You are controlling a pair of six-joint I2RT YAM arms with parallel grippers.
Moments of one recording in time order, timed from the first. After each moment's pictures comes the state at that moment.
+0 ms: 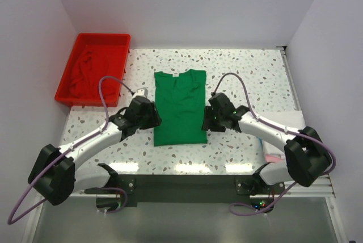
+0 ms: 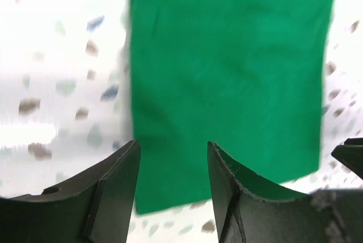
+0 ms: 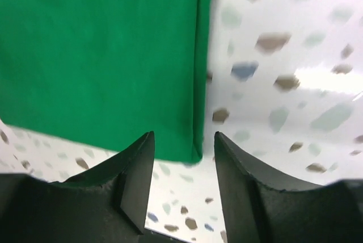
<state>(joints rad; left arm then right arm) -0.58 1.23 0.71 -0.28 -0.16 -0.73 0.61 1.42 0.87 -0.45 0.03 0.67</state>
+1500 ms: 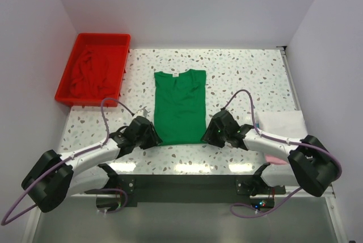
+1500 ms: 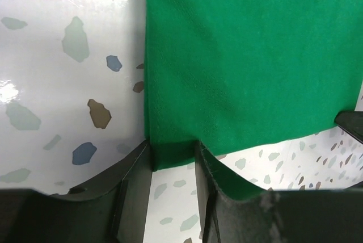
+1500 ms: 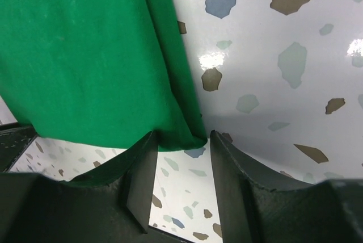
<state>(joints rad) -0.67 1.11 0.37 -0.17 -0.05 -0.93 0.72 1.28 0.52 -0.20 0.03 1.06</state>
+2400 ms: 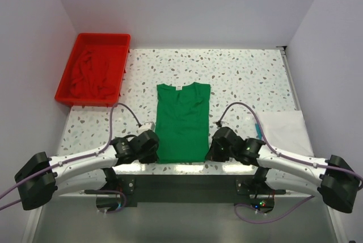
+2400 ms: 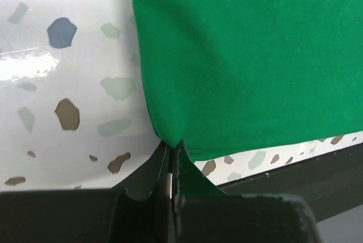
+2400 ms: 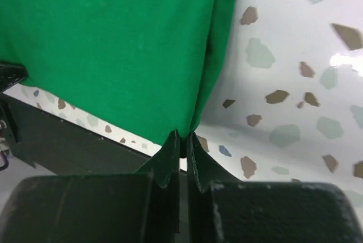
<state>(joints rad) -0.97 1.01 0.42 -0.48 -0.15 -1.02 0.96 0.99 0.43 -0.39 0.04 1.00</state>
